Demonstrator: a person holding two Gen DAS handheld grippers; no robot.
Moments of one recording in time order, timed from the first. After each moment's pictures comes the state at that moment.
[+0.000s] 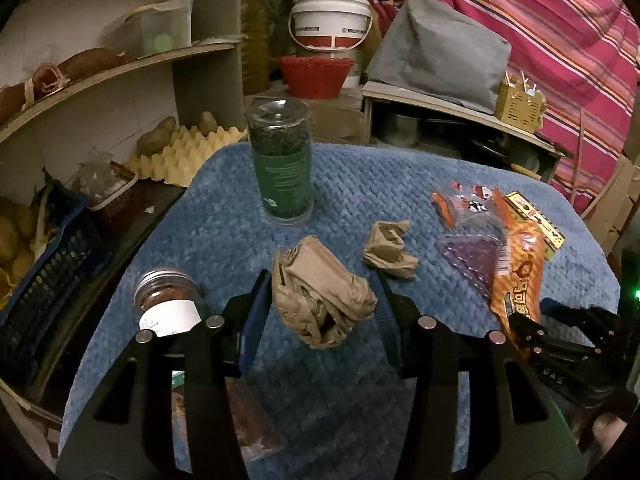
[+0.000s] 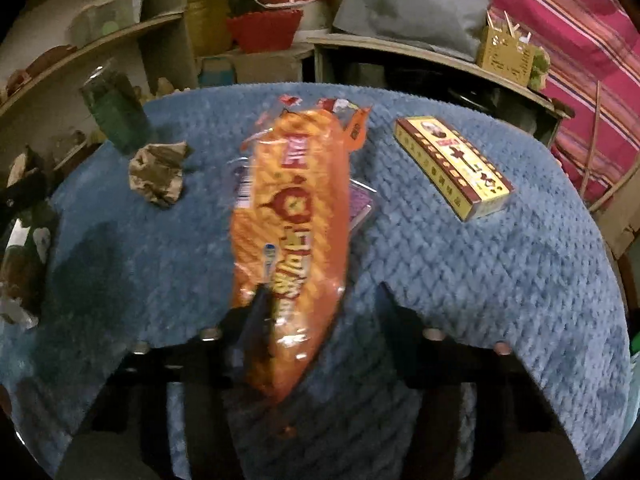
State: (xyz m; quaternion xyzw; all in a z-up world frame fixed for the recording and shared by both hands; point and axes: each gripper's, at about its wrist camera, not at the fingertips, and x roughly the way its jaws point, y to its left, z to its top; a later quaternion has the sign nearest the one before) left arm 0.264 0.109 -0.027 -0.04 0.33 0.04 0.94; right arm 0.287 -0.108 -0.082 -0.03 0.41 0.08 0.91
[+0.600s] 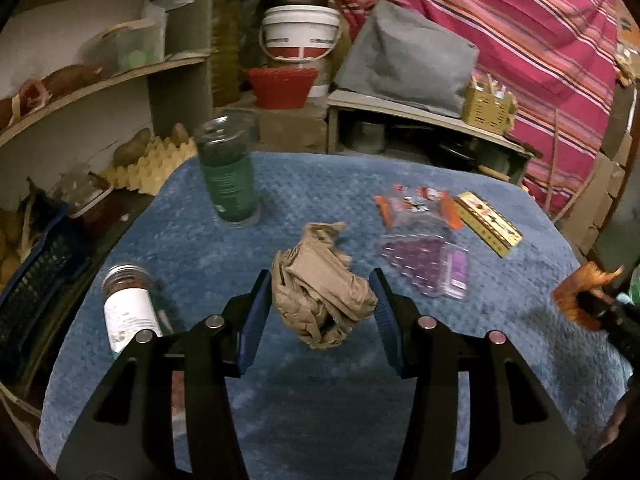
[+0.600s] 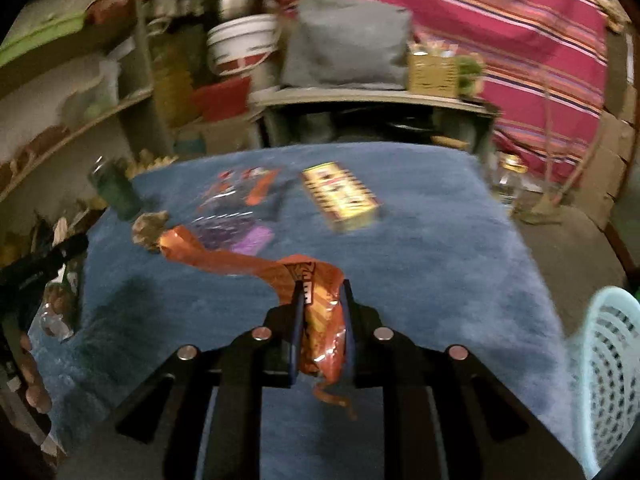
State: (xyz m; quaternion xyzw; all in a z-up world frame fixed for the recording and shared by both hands) left arm 0.245 0.061 -0.015 -0.03 0.32 0.00 0.95; right arm 0.211 -0.223 -0.019 0.05 0.33 0.02 0.94
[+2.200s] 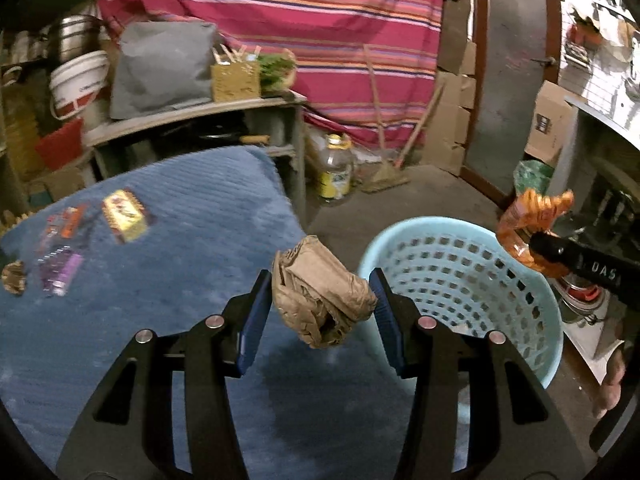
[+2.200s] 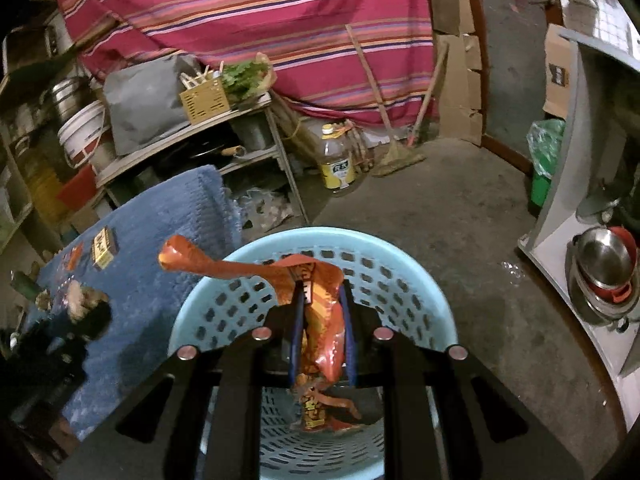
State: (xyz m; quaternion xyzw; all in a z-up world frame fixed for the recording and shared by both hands) left arm 0.144 -0.333 -0.027 0.07 0.30 -0.25 0.92; right arm 0.070 -0.552 -0.028 0.19 0.32 -0.17 0.91
